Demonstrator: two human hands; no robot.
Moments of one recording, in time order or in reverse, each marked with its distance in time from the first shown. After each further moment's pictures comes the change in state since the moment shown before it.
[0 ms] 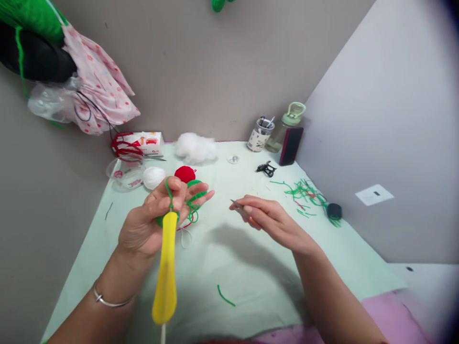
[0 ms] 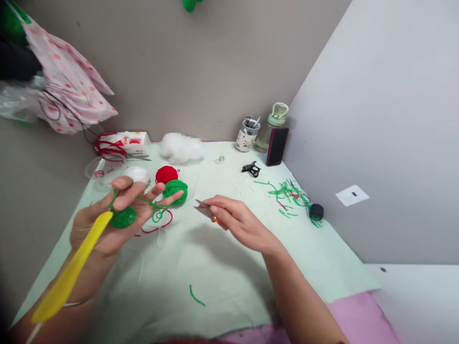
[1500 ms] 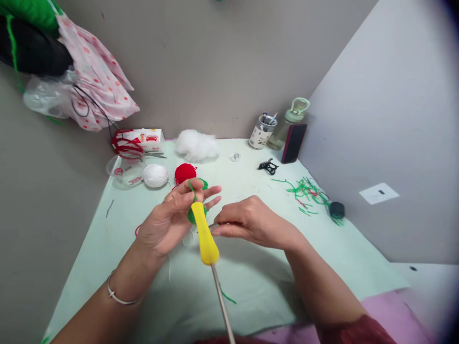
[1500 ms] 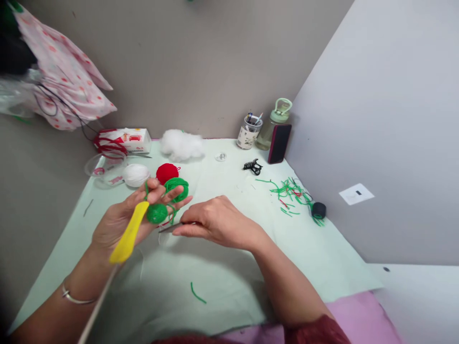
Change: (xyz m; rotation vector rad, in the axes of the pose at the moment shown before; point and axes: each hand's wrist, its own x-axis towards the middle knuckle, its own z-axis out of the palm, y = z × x) left_hand 0.007 -0.020 -0.003 -0.073 -0.010 -0.127; right_hand 0.033 -0.016 0.019 -0.462 -0.280 -0.259
